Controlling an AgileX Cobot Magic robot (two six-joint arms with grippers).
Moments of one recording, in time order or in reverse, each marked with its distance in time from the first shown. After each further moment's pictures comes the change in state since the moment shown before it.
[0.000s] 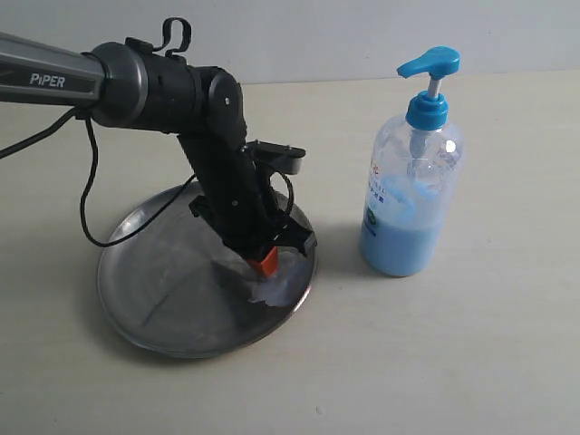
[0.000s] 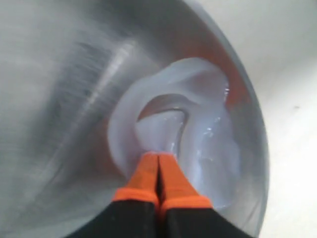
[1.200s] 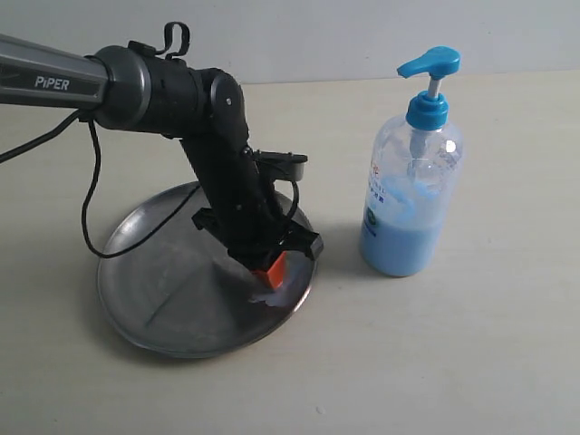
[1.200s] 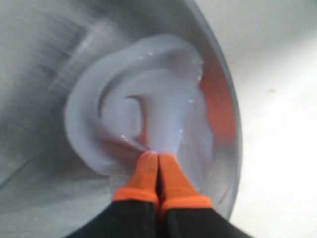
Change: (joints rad) left arm 0.002 0.011 -0.002 -0.067 0.061 0.000; right arm 0.000 0.000 0.000 0.000 0.000 0.000
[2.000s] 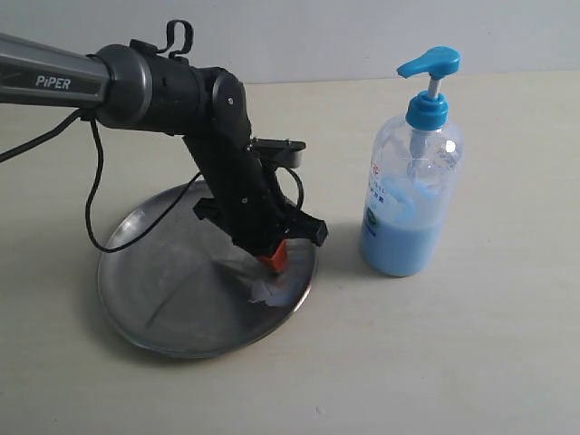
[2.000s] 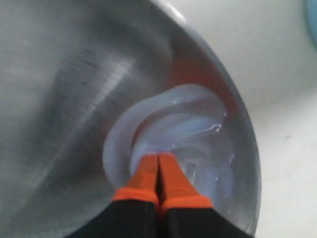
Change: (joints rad) left arm 0.000 0.002 -0.002 0.062 -0.091 -0.099; right arm 0.000 0.000 0.000 0.008 0.000 0.000
